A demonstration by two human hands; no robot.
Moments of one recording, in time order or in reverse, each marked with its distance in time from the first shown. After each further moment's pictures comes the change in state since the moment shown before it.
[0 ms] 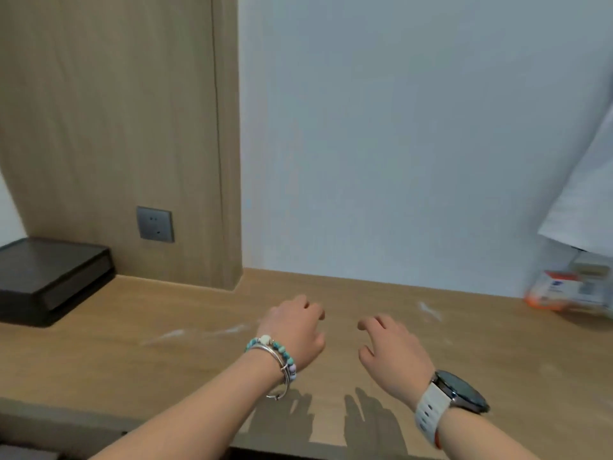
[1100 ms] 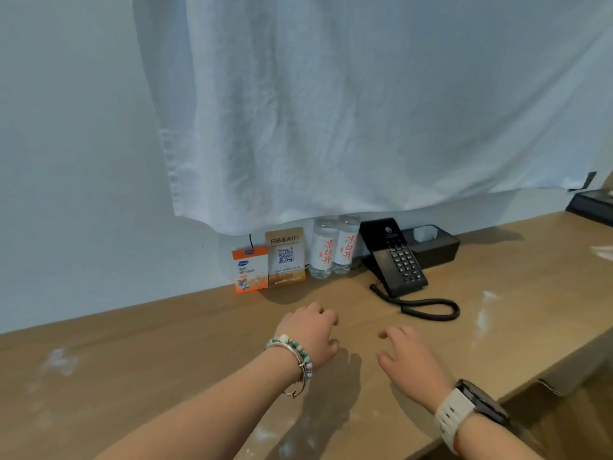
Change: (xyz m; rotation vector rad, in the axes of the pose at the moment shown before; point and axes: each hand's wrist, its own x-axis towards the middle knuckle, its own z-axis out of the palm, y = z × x) left_hand 0.267 0.650 0.207 -0.086 -0.308 0.503; right_hand -0.160 0.685 -0.082 0.130 0.023 0.667
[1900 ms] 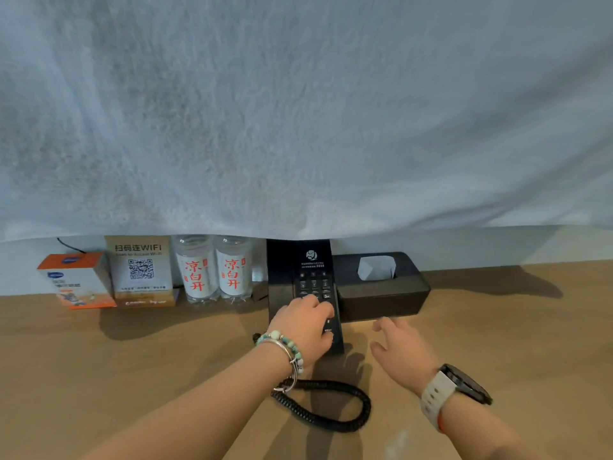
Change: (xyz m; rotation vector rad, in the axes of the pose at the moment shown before) left_hand 0.325 0.159 0.069 -0.087 0.038 -0.190; right_hand 0.289 0.276 -0.077 -0.095 -0.250 -0.168
